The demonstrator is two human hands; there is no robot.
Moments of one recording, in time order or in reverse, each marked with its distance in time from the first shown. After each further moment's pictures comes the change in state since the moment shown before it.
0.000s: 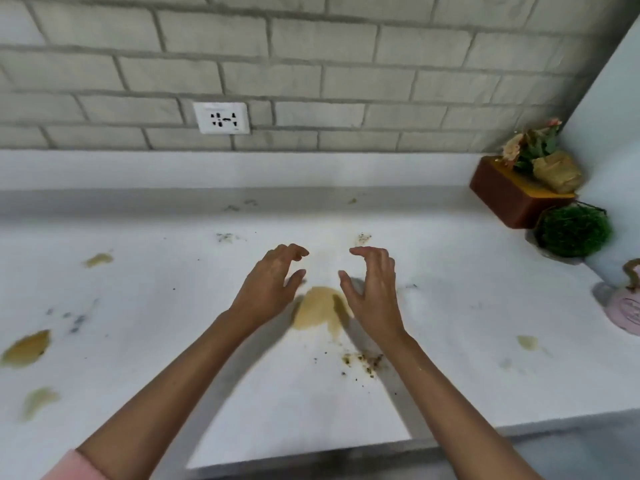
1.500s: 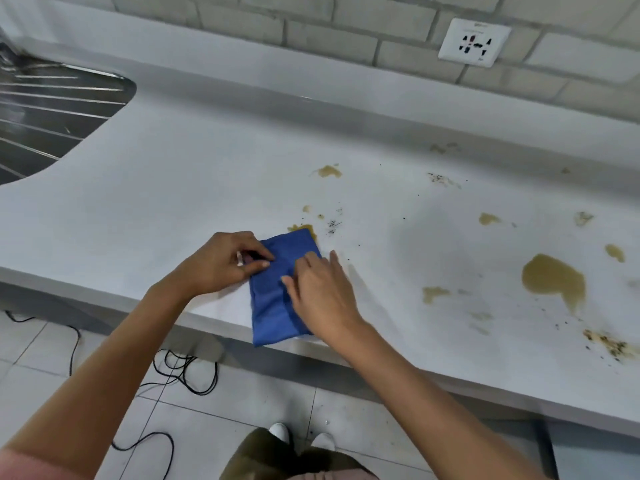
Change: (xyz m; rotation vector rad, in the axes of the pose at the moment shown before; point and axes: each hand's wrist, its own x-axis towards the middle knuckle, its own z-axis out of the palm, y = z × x) left_hand -0.259 -0.287 -0.245 -0.095 -0.124 -0.302; right_hand -0.143 -0.294 0.298 -0.396 -0.735 -0.243
